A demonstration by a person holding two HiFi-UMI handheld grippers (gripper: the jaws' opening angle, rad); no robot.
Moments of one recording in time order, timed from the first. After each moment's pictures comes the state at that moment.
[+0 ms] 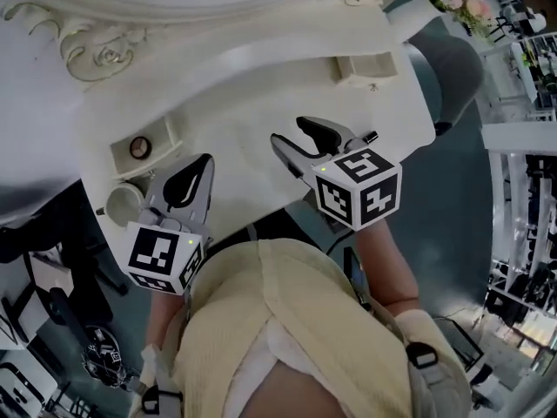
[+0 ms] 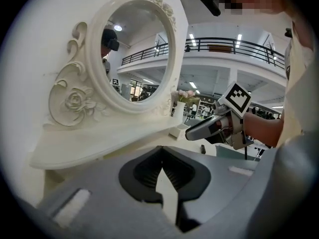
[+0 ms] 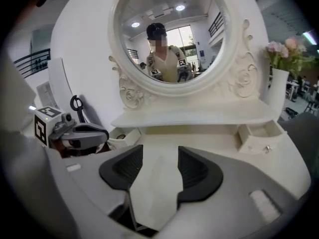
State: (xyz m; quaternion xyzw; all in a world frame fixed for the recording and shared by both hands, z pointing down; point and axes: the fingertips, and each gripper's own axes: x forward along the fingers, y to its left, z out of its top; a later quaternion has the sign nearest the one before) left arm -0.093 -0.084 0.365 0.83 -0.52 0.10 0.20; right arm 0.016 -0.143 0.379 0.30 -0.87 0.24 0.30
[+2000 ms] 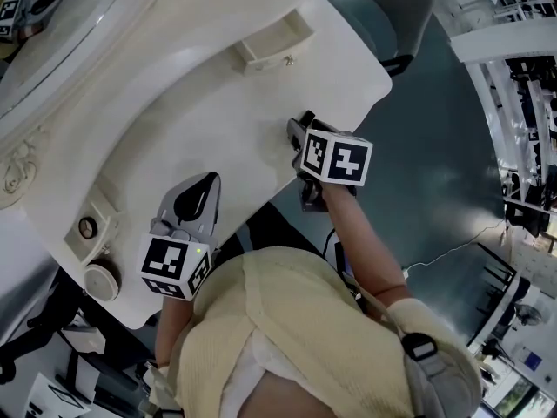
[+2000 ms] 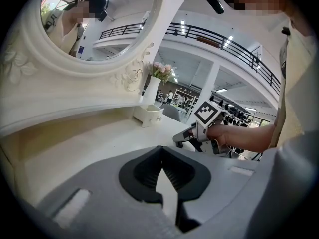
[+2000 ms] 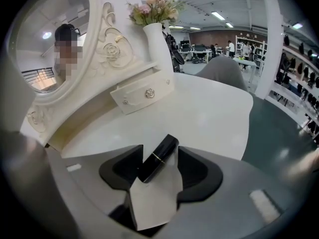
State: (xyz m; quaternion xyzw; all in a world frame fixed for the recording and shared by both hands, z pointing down) left arm 0.075 -0.137 0.433 0.88 -0.35 0.14 0.28; right arm 0.272 -0.196 0.511 0.62 -0.62 0.41 0.26
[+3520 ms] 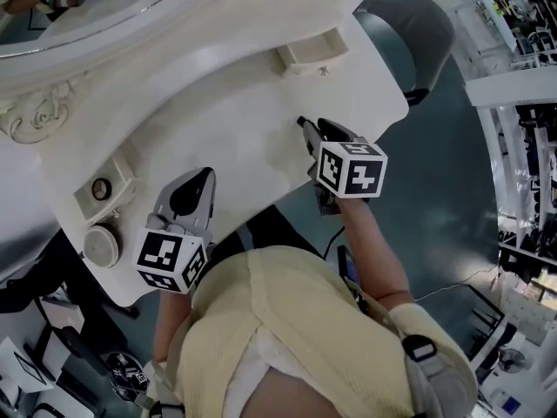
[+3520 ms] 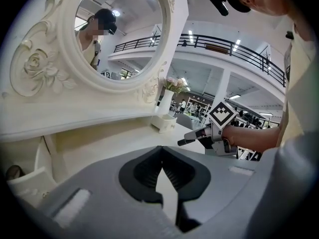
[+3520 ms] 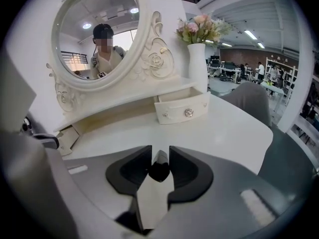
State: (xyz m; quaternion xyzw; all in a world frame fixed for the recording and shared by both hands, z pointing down) left arm 0.010 -0.114 0.414 0.85 -0.44 0.10 0.26; right arm 0.211 -0.200 0.463 0.54 -0.74 0.31 0.28
